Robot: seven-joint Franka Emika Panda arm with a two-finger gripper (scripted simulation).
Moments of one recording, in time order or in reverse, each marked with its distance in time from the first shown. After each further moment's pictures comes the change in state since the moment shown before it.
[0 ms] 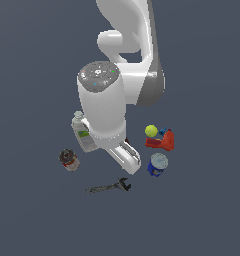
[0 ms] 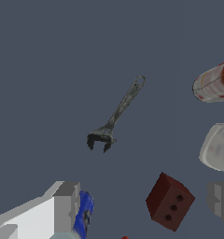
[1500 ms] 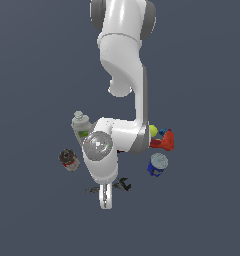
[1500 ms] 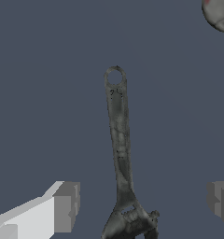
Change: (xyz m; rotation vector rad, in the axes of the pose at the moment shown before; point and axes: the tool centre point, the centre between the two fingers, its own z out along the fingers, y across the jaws) arm 0.052 -0.003 0.146 -0.038 0.032 0.686
